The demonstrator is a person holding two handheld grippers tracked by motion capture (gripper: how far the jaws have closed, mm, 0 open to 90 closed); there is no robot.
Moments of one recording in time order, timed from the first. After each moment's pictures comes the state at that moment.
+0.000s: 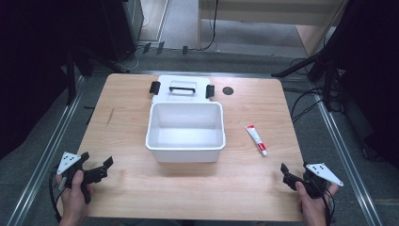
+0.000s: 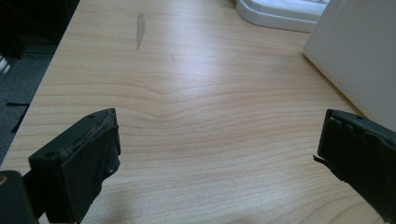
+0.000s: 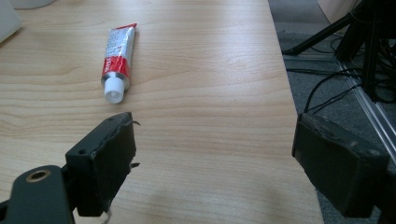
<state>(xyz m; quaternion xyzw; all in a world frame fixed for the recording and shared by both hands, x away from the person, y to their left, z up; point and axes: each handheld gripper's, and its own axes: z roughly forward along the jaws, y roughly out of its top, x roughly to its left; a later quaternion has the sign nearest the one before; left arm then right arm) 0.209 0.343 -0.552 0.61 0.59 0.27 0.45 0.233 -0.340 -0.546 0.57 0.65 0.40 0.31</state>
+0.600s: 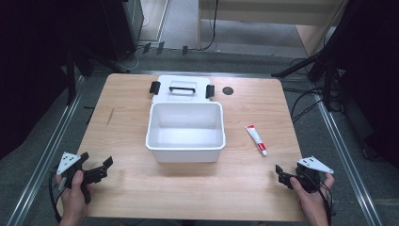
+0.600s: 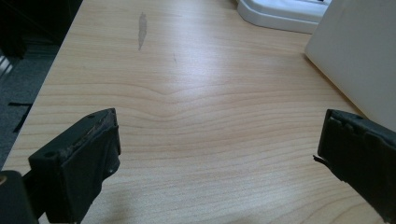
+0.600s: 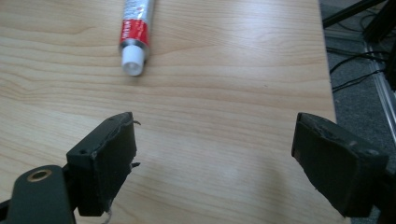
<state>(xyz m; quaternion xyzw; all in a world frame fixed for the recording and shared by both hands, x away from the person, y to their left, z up) 0.208 0.343 -0.552 0.61 0.59 0.27 0.45 0.250 -0.326 -0.538 0.55 0.72 0.34 0.26</state>
